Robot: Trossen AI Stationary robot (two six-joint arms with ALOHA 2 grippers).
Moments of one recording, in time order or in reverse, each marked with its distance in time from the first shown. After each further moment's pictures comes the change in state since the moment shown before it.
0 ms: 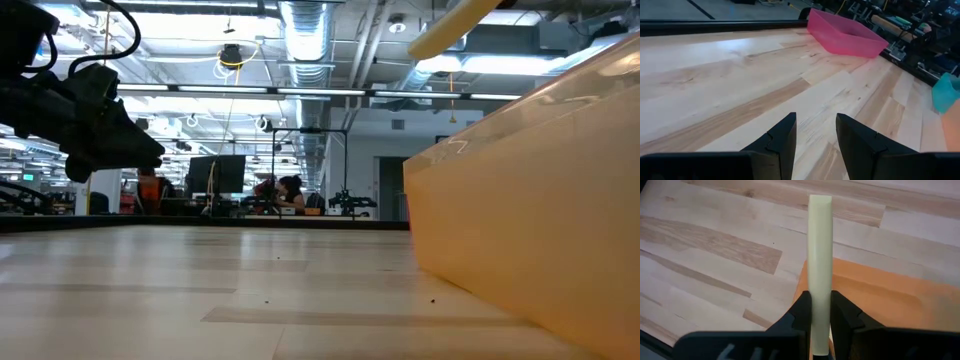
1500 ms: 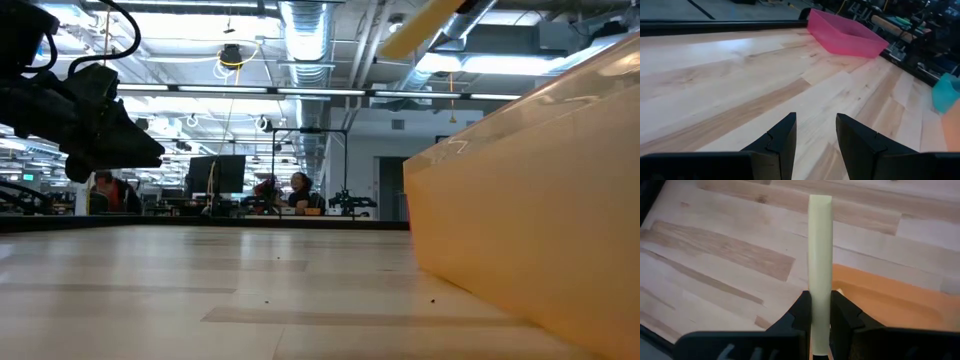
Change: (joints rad) left arm 0.000 0.000 -0.001 0.000 -0.001 -0.002; right arm -0.030 0.000 0.000 0.067 0.023 -0.069
